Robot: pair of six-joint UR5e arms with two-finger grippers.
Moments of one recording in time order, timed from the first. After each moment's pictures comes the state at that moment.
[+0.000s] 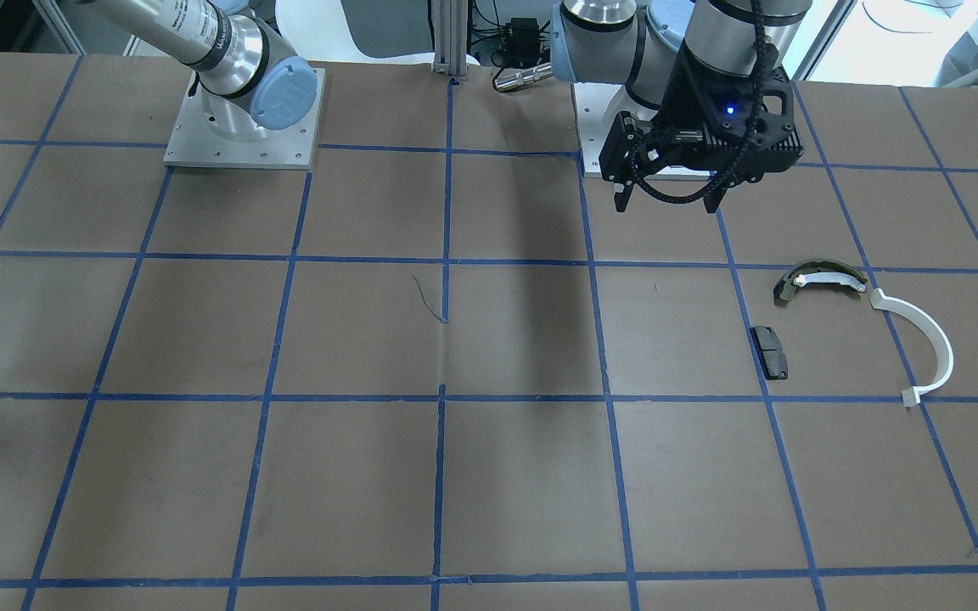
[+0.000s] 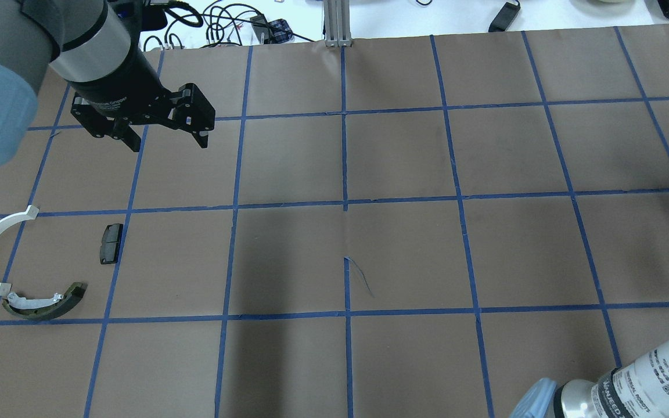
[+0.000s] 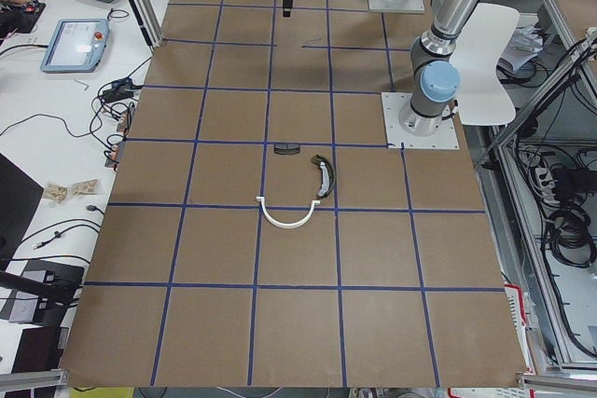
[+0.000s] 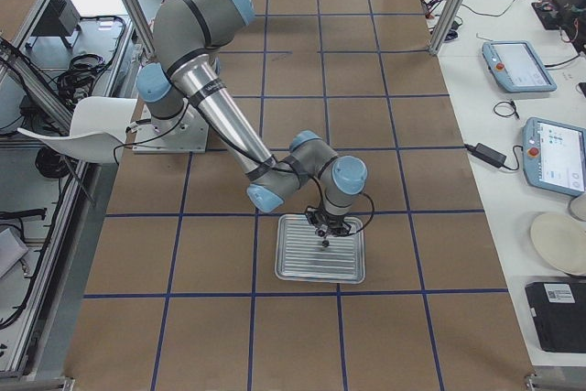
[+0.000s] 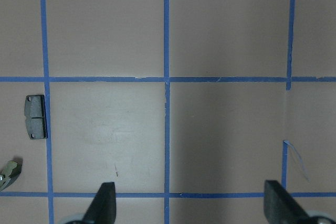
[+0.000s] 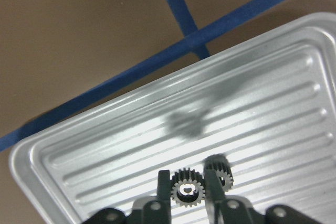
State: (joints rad) left arm -1.61 -1.52 -1.59 -1.53 1.58 -0.06; right arm 0.75 -1.01 1.56 -2.12 -1.73 -1.89
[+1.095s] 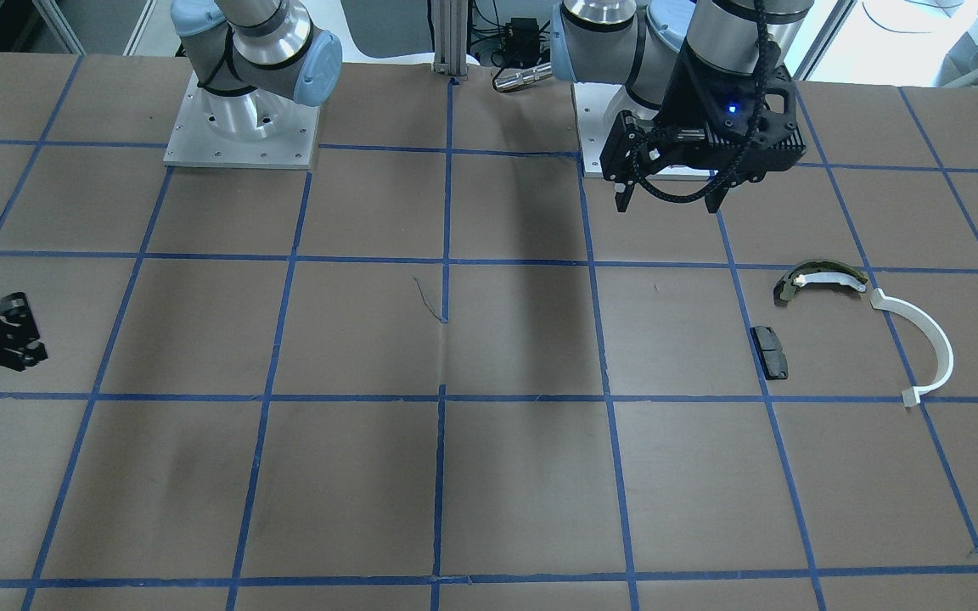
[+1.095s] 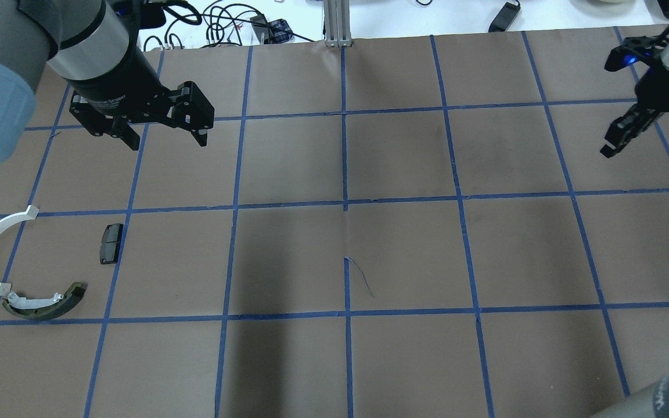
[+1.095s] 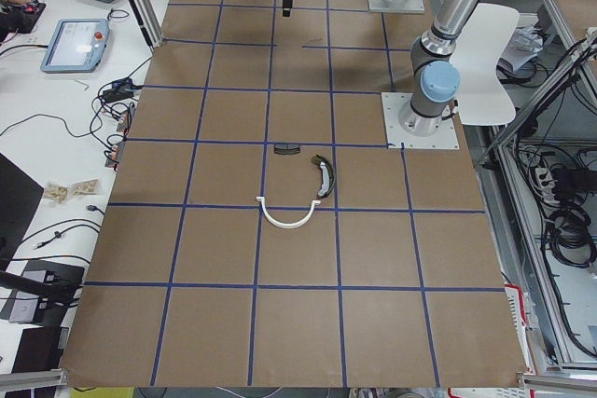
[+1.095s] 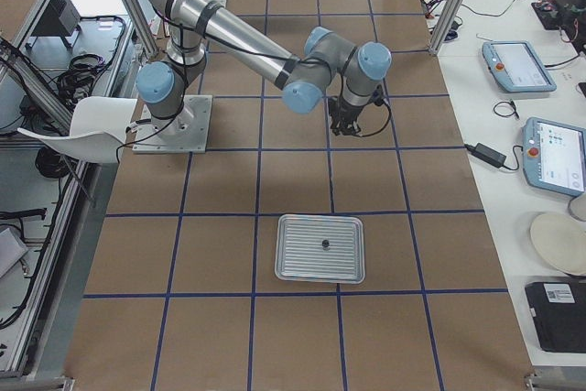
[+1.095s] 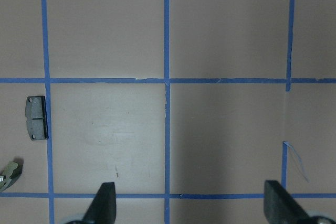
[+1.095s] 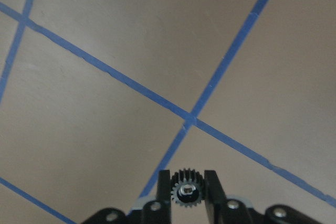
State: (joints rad) left arm -1.61 -1.52 -1.59 -1.53 1.58 -0.06; right arm 1.18 -1.25 1.57 -1.72 -1.54 -0.88
